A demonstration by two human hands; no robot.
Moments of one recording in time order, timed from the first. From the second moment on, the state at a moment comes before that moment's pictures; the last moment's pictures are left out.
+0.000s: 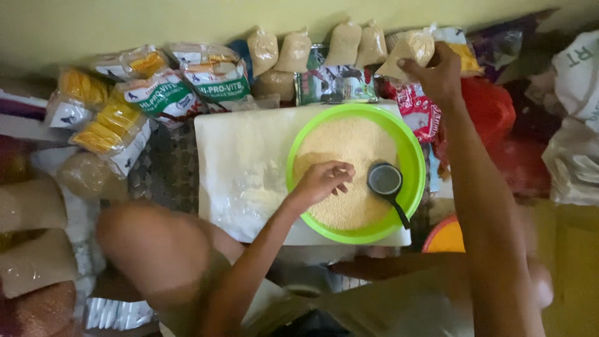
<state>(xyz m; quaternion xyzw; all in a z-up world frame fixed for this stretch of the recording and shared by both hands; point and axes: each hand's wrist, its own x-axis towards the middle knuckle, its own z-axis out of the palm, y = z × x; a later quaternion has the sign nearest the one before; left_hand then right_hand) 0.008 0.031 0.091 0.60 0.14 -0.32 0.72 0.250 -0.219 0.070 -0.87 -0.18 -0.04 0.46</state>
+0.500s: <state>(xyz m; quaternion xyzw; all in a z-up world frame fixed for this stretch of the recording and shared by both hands) 0.004 0.028 0.083 0.62 0.12 -0.33 0.70 0.355 -0.217 -0.009 -0.95 -0.11 -0.08 0.29</state>
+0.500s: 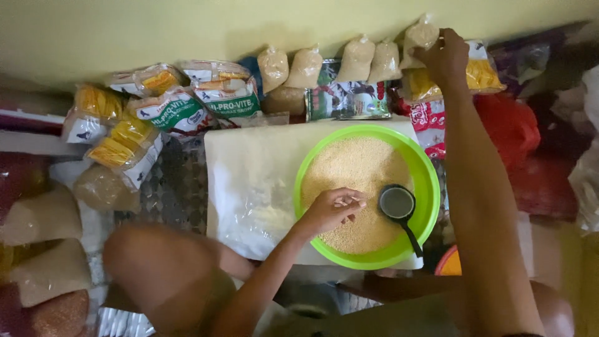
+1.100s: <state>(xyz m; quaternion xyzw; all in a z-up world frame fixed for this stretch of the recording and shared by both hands) -0.002 0.044 0.088 0.77 0.03 -0.17 0.61 0.224 -0.249 0.085 -0.95 -0.14 -0.05 0.28</state>
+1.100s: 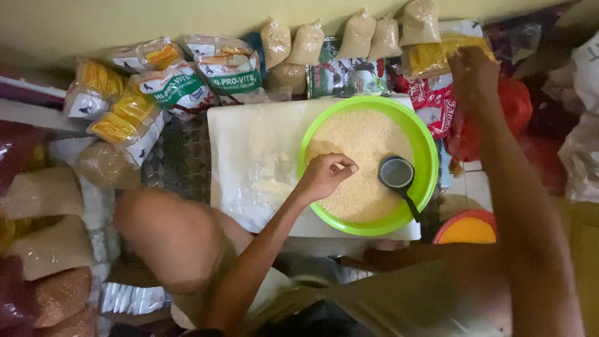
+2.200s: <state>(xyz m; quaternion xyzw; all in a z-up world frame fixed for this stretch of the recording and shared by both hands) -0.028 0.167 -0.064 0.89 0.31 0.07 0.33 0.000 -0.185 0.178 -0.95 -0.20 0.23 0.11</state>
